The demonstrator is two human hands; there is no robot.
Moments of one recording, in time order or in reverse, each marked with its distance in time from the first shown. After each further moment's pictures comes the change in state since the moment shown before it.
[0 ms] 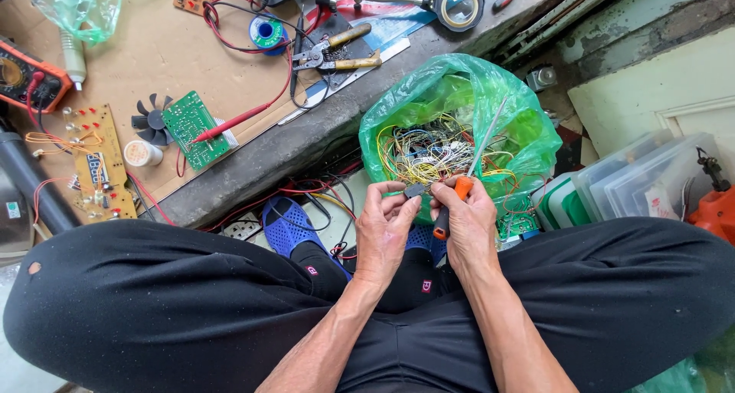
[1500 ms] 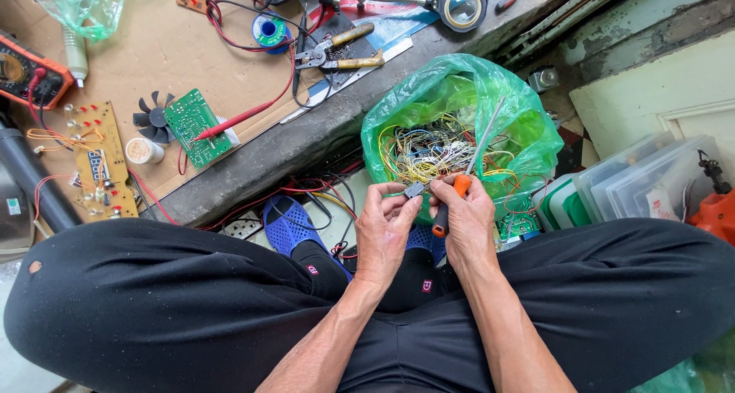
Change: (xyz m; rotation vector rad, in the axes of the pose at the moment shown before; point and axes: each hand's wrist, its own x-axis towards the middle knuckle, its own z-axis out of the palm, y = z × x) left_hand 0.000 -0.002 -0.001 0.023 0.025 0.003; right_hand 0.002 -0.002 0.008 0.001 0.012 0.018
